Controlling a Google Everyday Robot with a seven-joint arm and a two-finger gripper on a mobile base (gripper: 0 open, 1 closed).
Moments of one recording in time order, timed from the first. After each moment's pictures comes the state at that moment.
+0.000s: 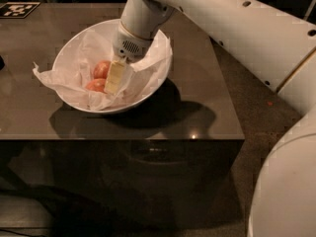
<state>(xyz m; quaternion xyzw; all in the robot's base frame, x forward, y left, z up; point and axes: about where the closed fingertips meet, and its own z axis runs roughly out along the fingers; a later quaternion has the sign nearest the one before) 0.582 0.097 0.888 -0.66 0.71 0.17 0.17</state>
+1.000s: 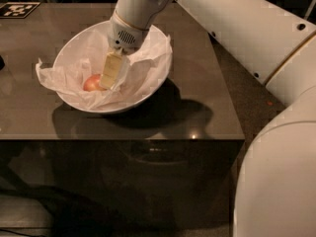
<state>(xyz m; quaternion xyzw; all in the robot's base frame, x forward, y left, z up) 0.583 0.109 0.905 -0.68 0.69 0.18 0.17</state>
